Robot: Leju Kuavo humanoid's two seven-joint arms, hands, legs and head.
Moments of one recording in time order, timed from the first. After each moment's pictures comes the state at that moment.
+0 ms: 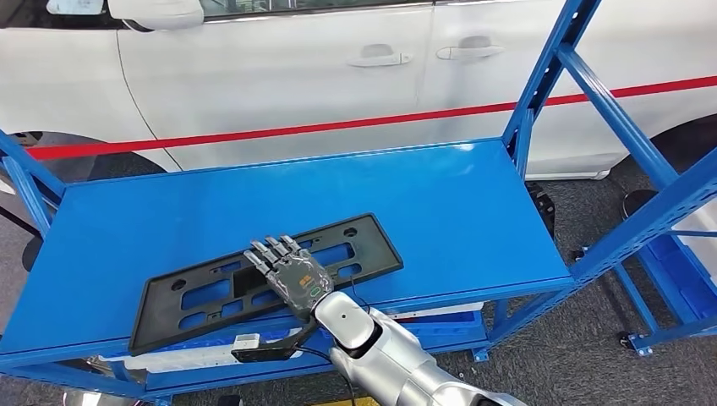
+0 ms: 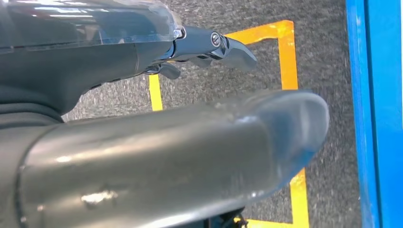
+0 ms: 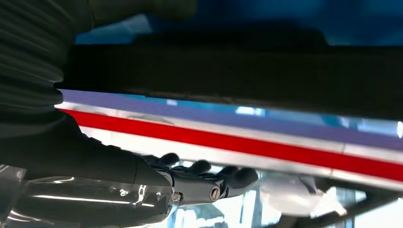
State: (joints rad) left arm -0.11 -0.25 0.75 -0.22 -0.82 0.22 -0.38; right arm -0.59 0.31 0.83 -0.70 1.45 -0.33 0.09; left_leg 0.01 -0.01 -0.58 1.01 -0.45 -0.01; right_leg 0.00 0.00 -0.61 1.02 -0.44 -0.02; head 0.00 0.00
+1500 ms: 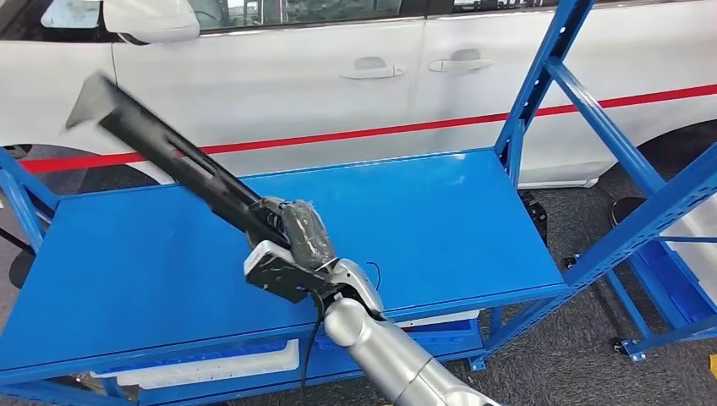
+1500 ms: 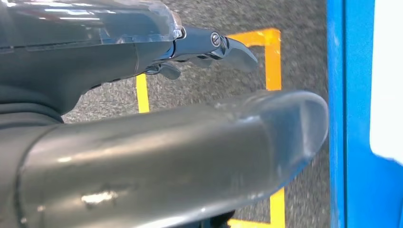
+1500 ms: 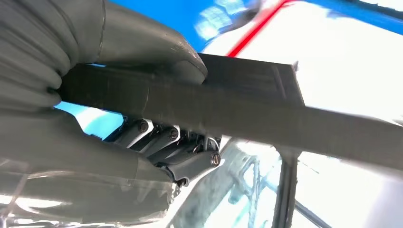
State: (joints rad) left arm -0.09 -0.23 0.79 -0.22 -0.76 0.21 -0.44; right arm -0.50 0.30 0.67 -1.14 0.45 -0.29 -0.25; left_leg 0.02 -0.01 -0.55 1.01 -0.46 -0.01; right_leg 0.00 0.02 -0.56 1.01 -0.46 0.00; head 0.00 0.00
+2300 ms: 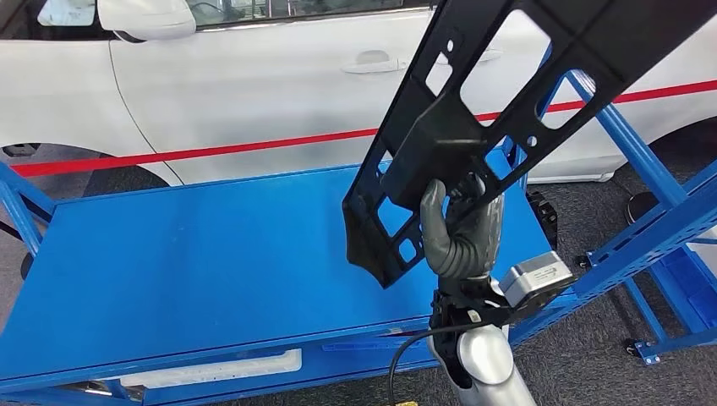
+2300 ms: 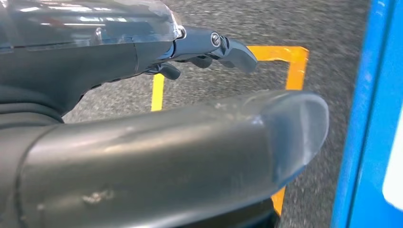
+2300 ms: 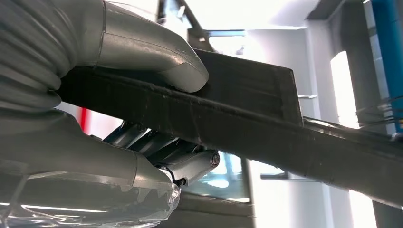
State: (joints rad) left arm -0.06 -0.22 0.89 -0.22 -0.70 0.23 -0.45; right arm -0.20 0.06 0.50 -1.92 0.05 -0.34 -0.29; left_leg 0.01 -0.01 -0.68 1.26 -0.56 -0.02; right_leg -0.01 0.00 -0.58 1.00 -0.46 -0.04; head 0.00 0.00
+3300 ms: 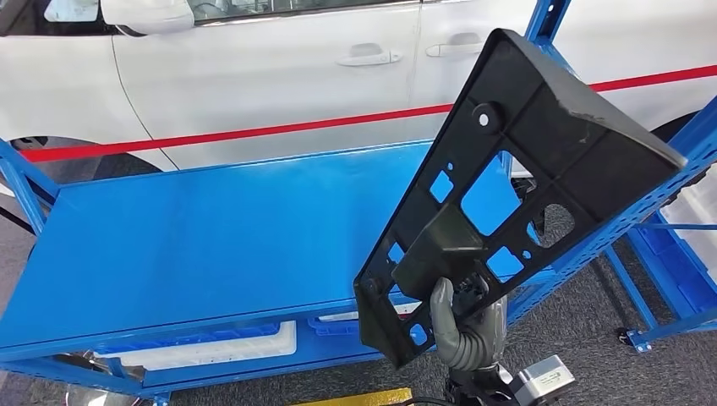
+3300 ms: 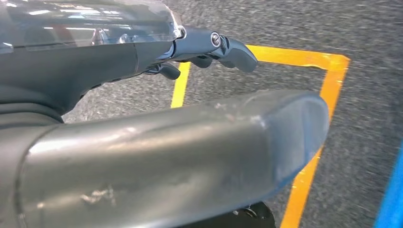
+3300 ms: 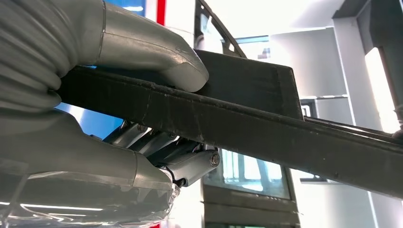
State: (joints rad) left arm -0.07 -0.23 0.96 -0.22 -0.69 0.26 -0.42; right arm 0.17 0.07 0.42 -1.97 0.05 -0.21 -0.47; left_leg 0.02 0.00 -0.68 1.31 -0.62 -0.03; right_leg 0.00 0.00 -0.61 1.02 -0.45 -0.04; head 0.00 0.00
